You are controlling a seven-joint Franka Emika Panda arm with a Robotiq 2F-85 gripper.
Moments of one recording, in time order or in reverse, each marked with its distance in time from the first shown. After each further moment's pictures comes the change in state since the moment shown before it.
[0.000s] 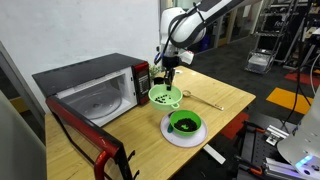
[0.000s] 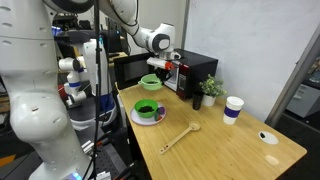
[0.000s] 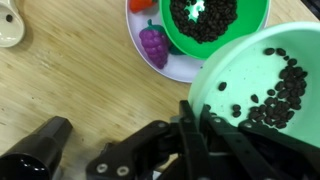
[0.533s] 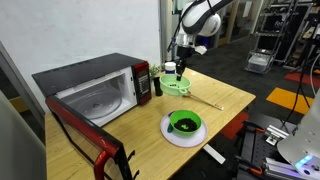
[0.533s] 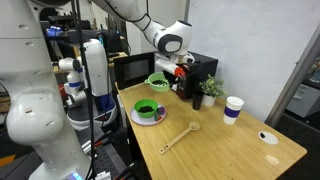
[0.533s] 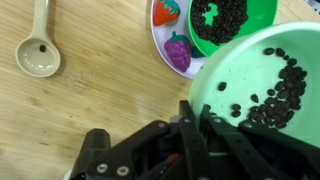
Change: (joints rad) arm -0.101 -0.096 -0.099 -0.087 0.200 -0.003 -0.186
